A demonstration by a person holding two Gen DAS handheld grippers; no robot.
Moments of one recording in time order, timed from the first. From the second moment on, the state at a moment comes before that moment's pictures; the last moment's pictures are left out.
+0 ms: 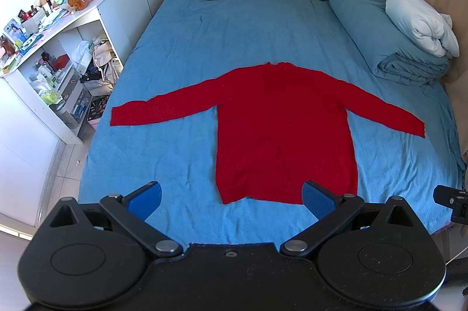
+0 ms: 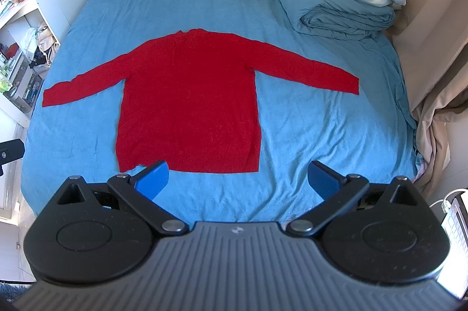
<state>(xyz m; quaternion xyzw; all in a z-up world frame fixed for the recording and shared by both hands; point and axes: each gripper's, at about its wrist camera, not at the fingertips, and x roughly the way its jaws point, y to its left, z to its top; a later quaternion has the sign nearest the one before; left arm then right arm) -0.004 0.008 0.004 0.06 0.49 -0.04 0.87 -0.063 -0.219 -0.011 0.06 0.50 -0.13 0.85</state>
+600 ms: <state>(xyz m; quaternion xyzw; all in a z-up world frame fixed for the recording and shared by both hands) -0.005 0.009 0.003 0.06 0.49 -0.04 0.87 -0.061 -0.218 -0.012 0.05 0.50 -0.13 0.85</state>
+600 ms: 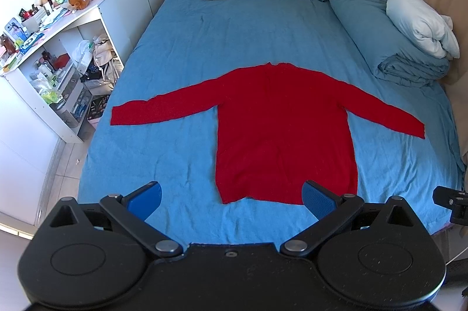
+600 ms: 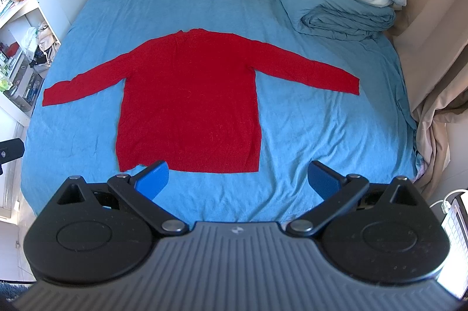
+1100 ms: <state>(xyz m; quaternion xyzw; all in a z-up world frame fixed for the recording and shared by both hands) -0.007 0.010 0.005 0.06 0.48 -0.04 0.87 -0.065 -0.215 -0.011 0.05 0.50 -0.13 0.86</state>
